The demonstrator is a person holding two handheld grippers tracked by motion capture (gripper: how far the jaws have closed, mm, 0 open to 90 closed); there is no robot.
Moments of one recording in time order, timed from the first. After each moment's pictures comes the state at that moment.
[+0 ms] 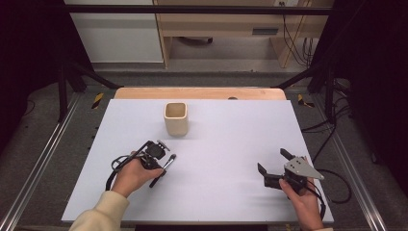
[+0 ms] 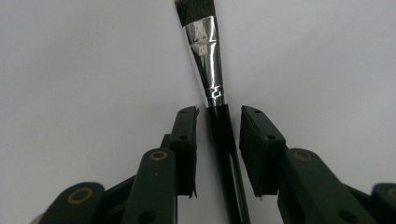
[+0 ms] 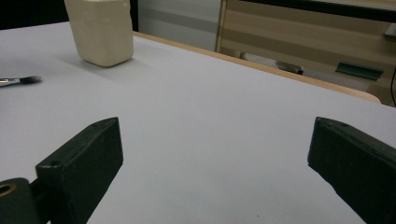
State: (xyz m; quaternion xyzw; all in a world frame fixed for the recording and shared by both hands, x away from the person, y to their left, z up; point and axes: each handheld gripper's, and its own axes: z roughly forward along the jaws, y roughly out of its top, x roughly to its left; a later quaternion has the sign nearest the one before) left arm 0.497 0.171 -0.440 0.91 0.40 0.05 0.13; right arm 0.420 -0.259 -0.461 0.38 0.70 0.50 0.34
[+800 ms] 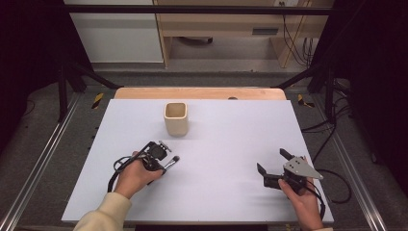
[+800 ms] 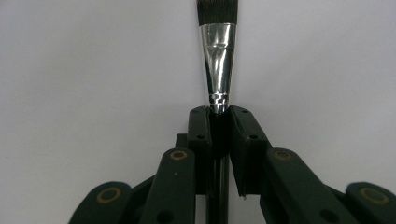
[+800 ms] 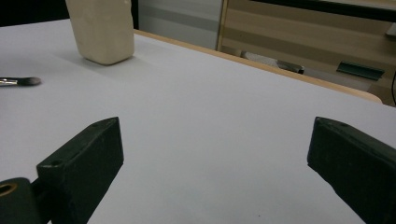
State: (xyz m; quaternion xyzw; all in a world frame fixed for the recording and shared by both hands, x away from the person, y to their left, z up) left arm 0.494 0.169 -0.444 0.91 0.38 0.07 0.13; right arm 0.421 -0.258 -0.462 0.38 0.70 0.50 0.34
